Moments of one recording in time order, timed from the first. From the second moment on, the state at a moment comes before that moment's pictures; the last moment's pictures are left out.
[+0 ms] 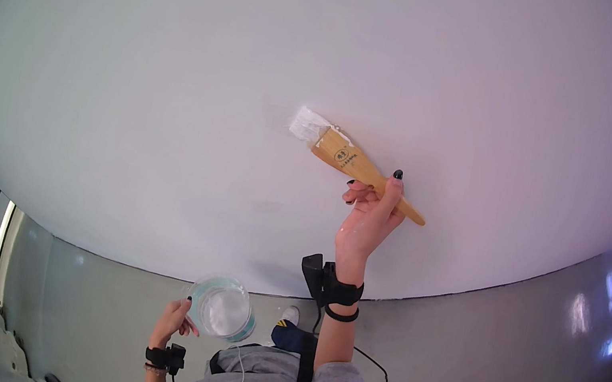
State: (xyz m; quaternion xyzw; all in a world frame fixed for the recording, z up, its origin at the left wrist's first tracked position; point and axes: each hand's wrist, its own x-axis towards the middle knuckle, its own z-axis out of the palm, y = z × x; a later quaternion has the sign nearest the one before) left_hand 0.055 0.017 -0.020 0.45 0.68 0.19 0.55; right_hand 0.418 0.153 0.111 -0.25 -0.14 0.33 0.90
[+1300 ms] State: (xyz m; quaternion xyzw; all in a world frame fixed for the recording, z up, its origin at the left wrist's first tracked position) left_hand 0.055 0.018 -0.024 0.46 0.65 0.22 0.56; right_hand 0.409 0.069 0.117 -0.32 -0.16 0.06 0.93
